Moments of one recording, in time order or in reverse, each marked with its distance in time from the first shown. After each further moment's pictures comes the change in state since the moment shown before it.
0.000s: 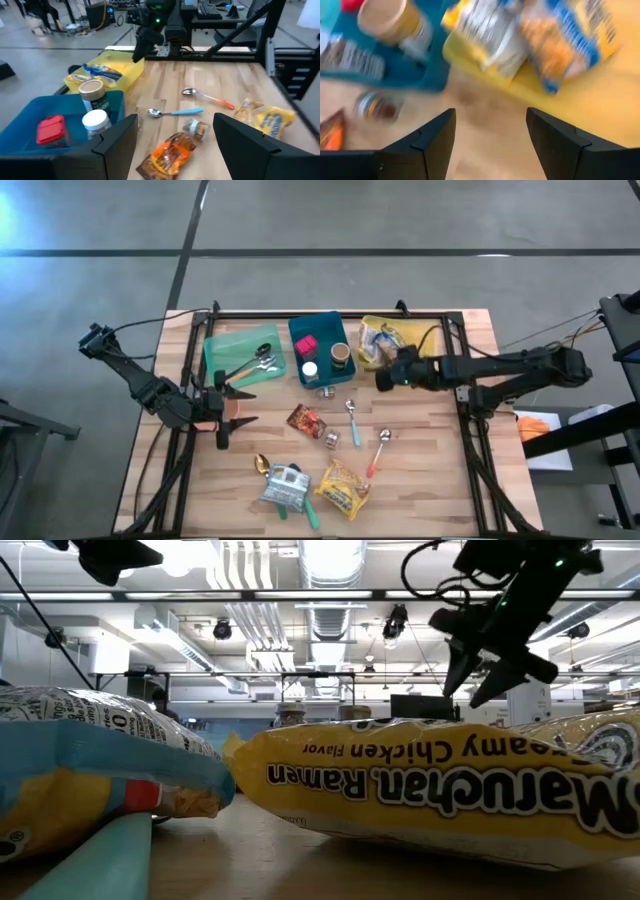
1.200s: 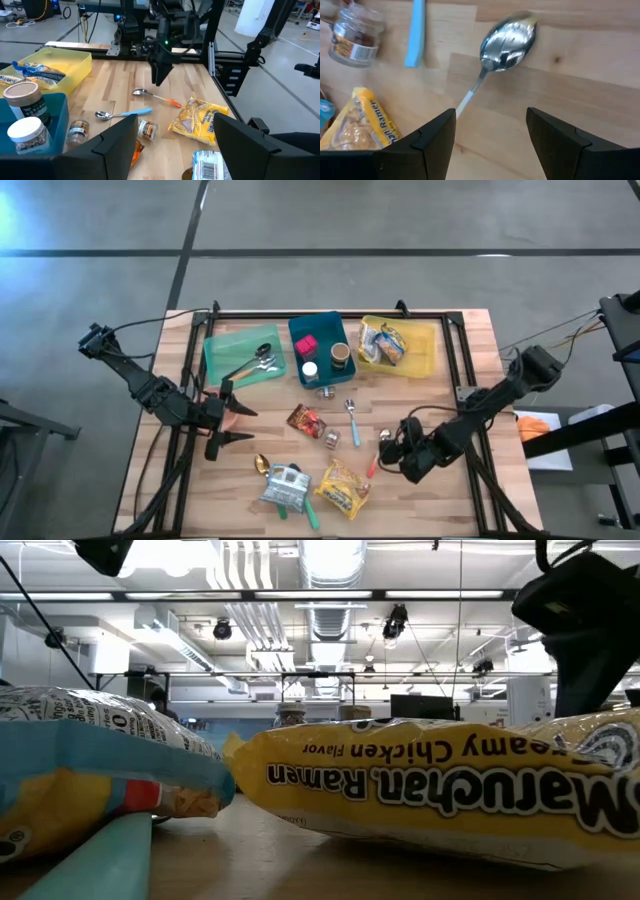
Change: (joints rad) left arm 0.001 0.002 0.014 0.052 0.252 -0.027; right arm 0.697 0.328 0.040 0.055 -0.095 0.929
